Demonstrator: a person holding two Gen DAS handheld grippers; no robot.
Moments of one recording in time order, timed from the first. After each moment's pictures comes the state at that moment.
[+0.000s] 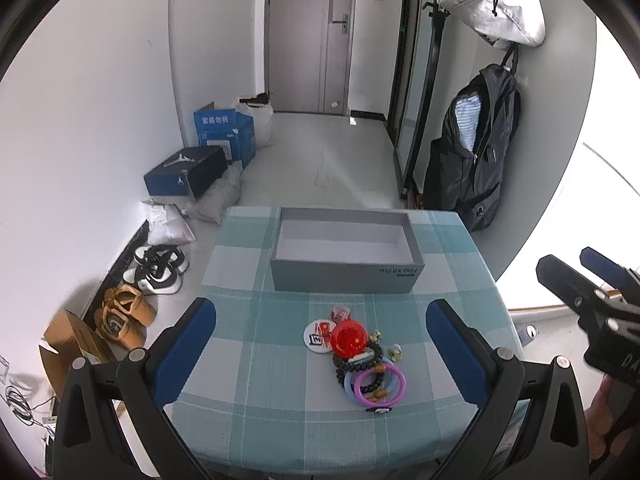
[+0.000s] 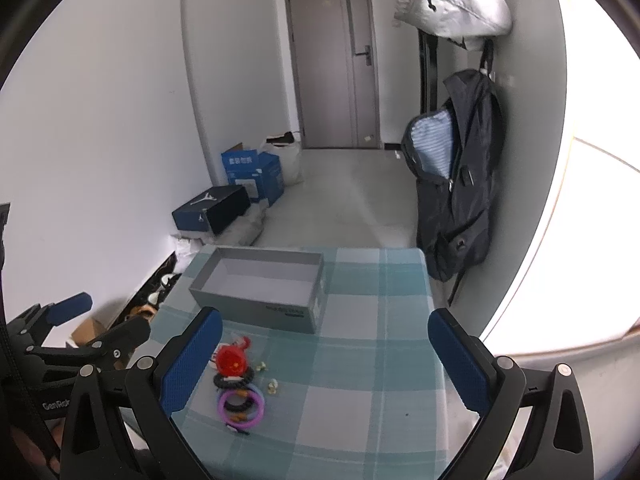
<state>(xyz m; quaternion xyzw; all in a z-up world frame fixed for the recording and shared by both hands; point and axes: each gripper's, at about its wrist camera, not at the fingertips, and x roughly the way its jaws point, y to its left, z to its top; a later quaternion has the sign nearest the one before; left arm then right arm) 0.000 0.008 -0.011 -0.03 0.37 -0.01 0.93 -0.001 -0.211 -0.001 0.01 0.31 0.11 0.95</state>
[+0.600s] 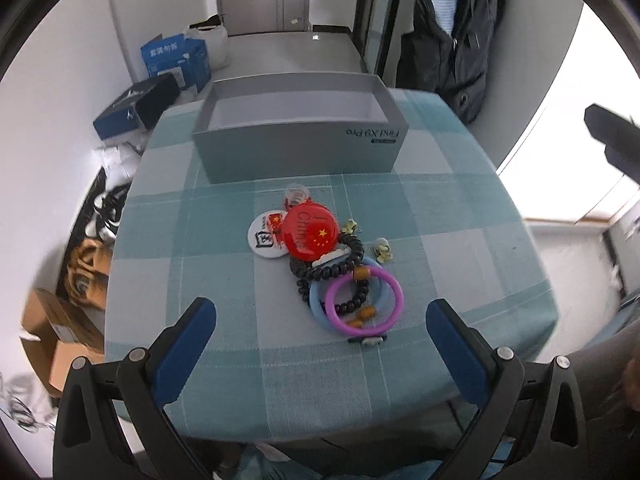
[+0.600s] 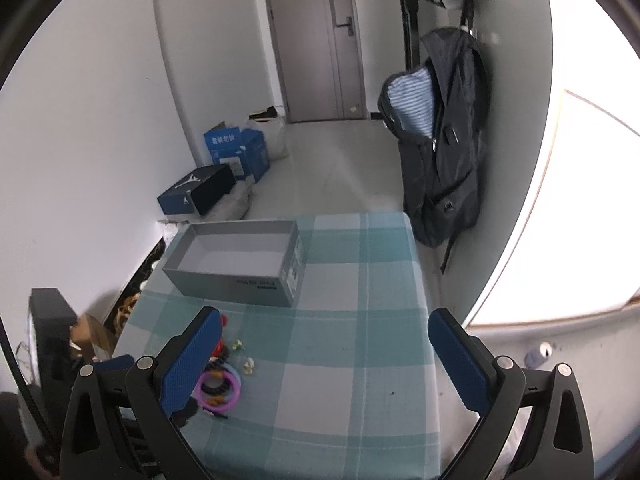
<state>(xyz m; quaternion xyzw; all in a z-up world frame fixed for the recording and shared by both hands) 0.015 -0.029 -0.093 0.01 0.51 -0.07 0.86 0.014 -0.234 -0.023 0.03 0.36 0.09 0.93</state>
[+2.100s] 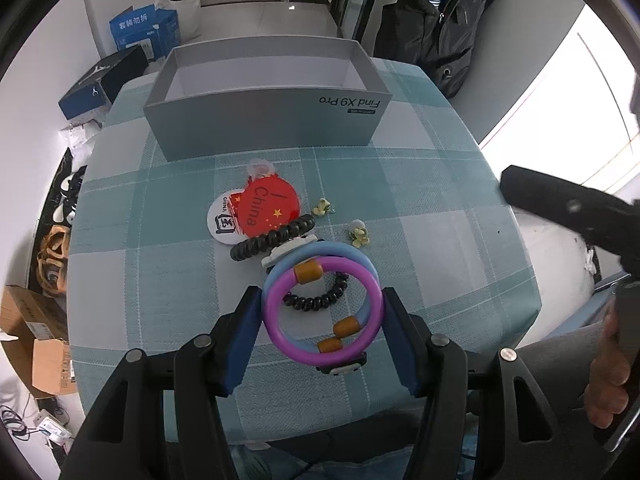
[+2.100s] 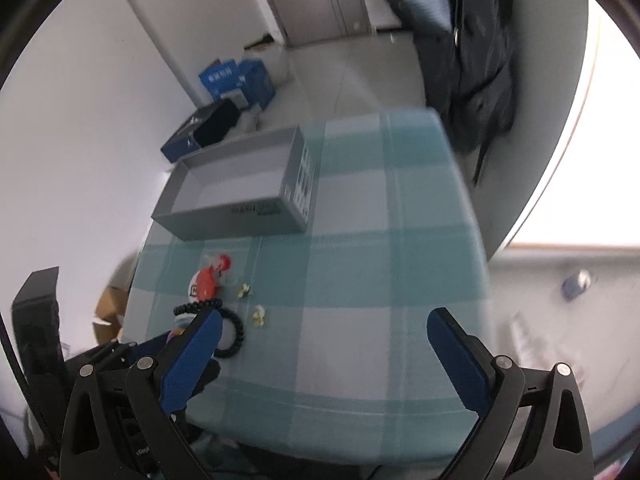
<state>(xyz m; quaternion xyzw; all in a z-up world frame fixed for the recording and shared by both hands) 0.025 -0.019 -0.100 -0.02 0.56 -0.13 0.82 0.054 -0.224 -0.085 0.09 0.51 0.13 0.84</state>
